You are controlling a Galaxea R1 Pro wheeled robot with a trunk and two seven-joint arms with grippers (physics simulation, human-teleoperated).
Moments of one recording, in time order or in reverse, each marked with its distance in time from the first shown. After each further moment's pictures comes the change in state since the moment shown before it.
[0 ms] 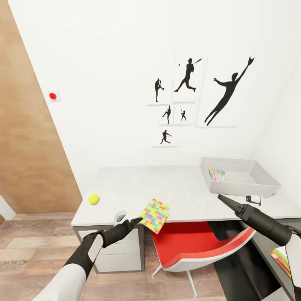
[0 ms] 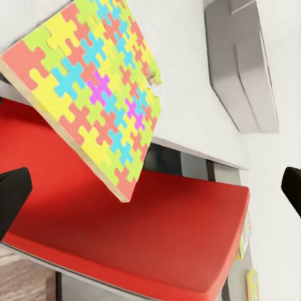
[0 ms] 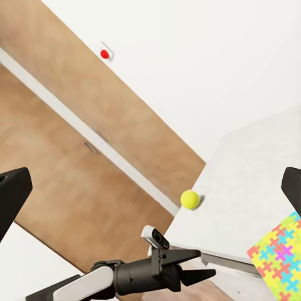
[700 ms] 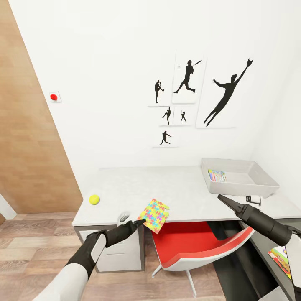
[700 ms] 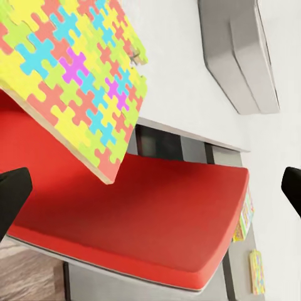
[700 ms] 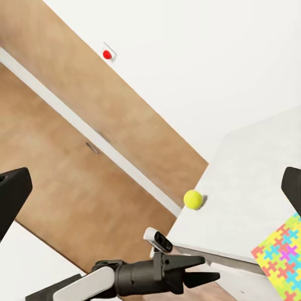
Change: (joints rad) left arm 0.000 -0.005 -0.068 -0.002 0.000 -0.004 -0.001; right arm 0.000 0.000 0.000 0.000 0.000 0.002 0.000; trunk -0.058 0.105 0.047
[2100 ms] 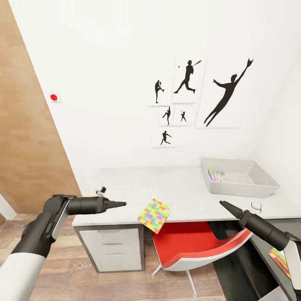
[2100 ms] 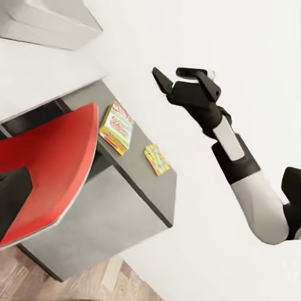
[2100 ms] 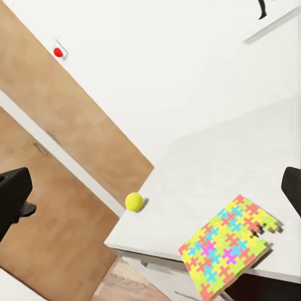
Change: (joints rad) left arm -0.002 0.328 -0.309 -0.669 -0.022 0.497 -0.737; right arm 0.001 -0.033 -0.016 0.175 0.088 -0.261 0.008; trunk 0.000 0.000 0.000
